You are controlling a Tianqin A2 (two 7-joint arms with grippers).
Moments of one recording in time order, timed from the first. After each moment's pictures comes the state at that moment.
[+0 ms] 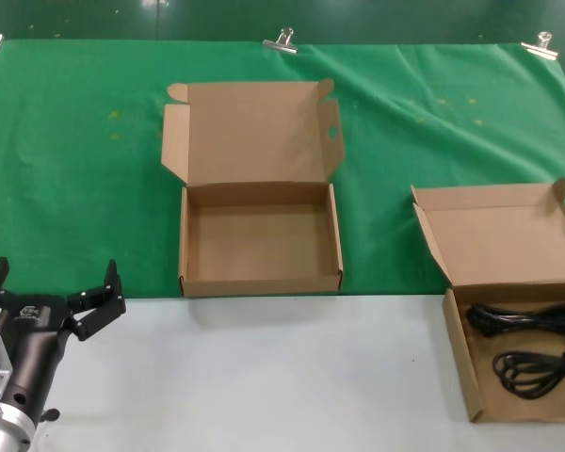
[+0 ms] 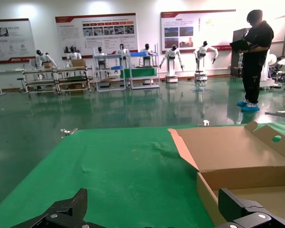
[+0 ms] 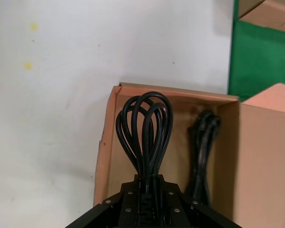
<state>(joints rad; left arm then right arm) 0.00 -0.30 1.60 -1.60 -1.80 0.00 0.00 0.85 0.88 -2.09 1.47 0.99 -1.33 0.10</state>
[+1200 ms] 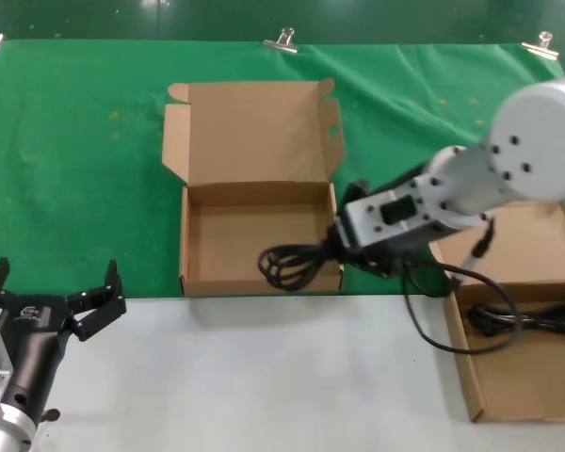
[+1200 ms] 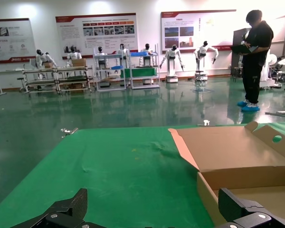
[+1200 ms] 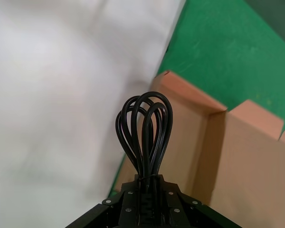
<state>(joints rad) 0.00 -0.30 1.60 -1.60 -1.80 0.00 0.00 1.18 0.37 -2.27 1.25 0.90 -1.23 0.05</state>
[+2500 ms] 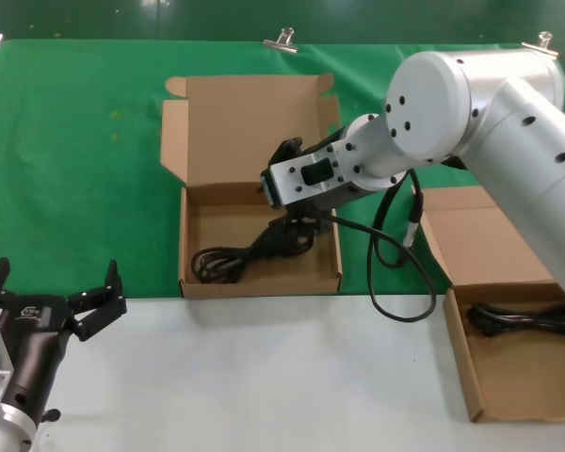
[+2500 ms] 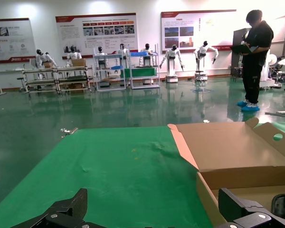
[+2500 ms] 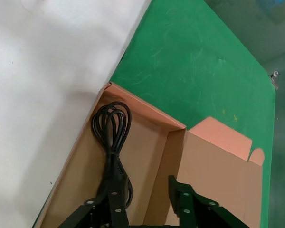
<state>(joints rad) 0.00 -0.30 1.60 -1.60 -1.80 0.00 0.00 1.34 0.08 -2.33 0.73 0.93 -0.94 -0.14</state>
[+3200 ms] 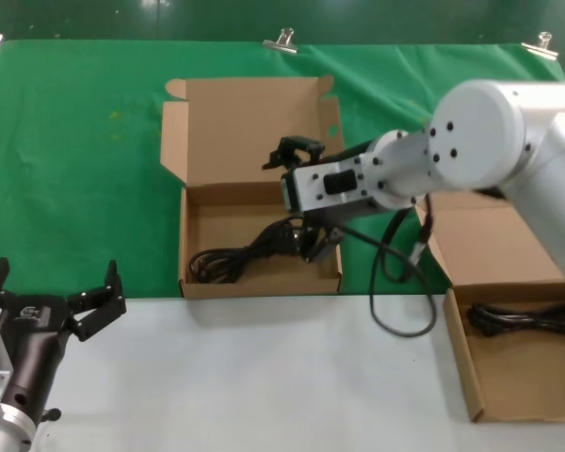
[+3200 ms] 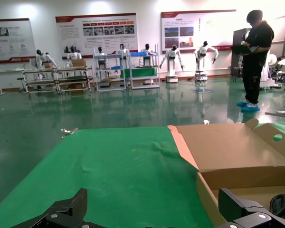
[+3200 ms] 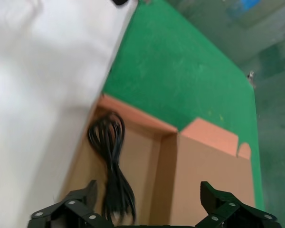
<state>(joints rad) 0.00 -0.30 1.60 -1.60 -1.80 0.00 0.00 1.23 0.18 -2.27 0.91 0.98 -0.92 -0.08</state>
